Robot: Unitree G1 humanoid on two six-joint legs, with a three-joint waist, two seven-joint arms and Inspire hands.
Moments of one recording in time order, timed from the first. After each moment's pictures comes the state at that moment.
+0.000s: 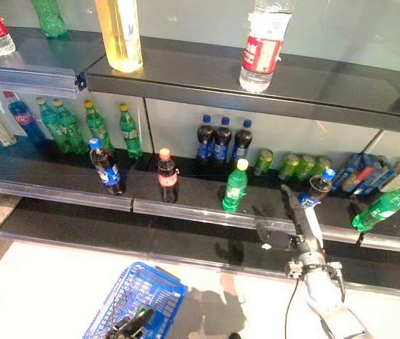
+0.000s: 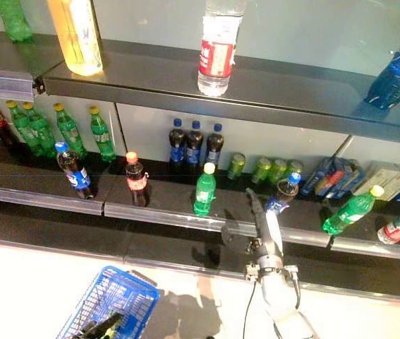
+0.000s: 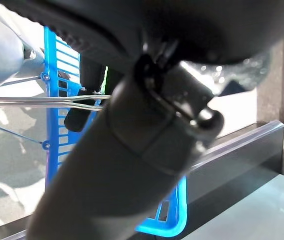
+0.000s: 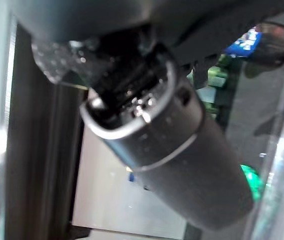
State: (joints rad) left arm 0.09 0.13 0.09 1.15 -0.73 -0.15 0.17; right arm 0.13 -0.45 0.27 0.01 -0.01 -0.14 -0.42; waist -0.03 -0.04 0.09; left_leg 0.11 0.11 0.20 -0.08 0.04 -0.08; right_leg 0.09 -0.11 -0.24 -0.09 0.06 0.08
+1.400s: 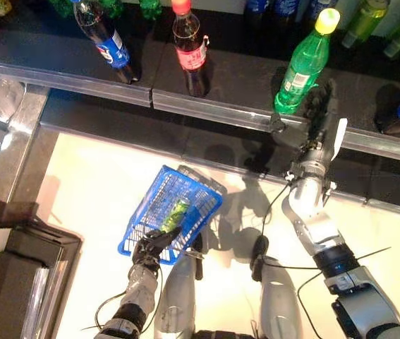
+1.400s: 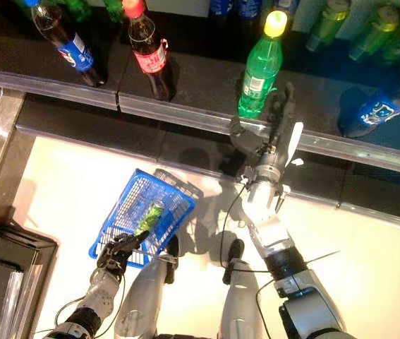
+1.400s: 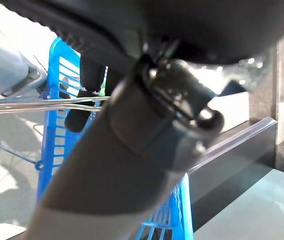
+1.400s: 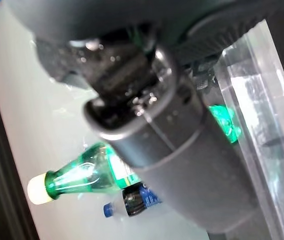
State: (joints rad) left arm -0.23 0.13 -0.14 0.93 -0.87 -0.20 0.16; right arm -0.61 -0.39 0.28 0.25 0.36 -0.18 -0.75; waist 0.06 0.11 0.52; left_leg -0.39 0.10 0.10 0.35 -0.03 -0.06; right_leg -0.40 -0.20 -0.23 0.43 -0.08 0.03
